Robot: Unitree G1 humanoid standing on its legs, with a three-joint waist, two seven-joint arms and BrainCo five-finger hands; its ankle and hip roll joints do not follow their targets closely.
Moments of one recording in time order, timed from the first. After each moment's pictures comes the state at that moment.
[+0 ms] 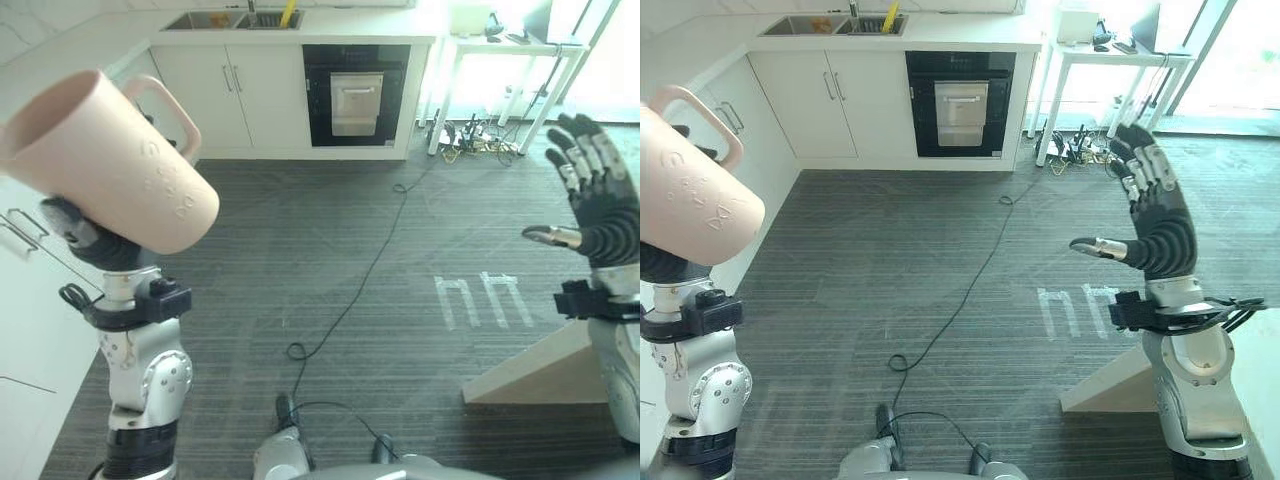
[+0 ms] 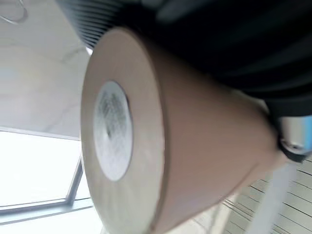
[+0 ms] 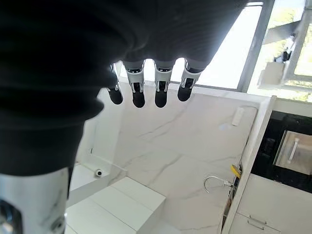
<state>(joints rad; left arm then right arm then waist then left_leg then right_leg) 0.00 0.38 0.20 -0.35 -0.79 -0.42 -0.18 0.03 -0.58 -0.19 -0.49 0.37 -0.13 0.03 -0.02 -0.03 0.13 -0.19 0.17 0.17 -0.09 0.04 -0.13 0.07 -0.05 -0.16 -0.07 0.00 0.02</state>
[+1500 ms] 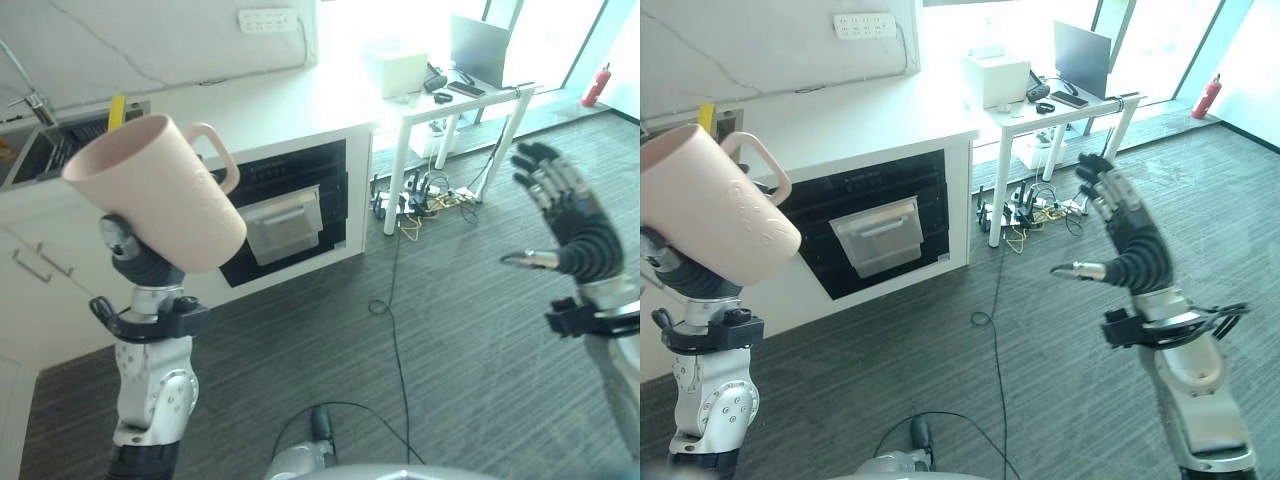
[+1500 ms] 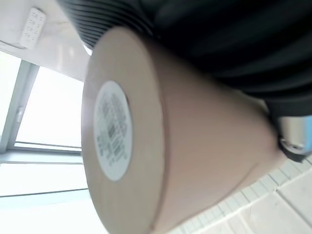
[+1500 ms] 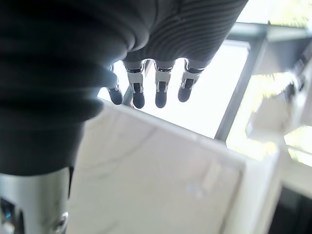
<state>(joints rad) 0.00 0.41 0.19 -0.40 -0.80 -0.40 -0.21 0.09 -0.67 -0.30 -0.52 0.40 -0.16 0.08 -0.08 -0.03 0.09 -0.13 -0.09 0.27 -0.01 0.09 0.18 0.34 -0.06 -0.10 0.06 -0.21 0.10</state>
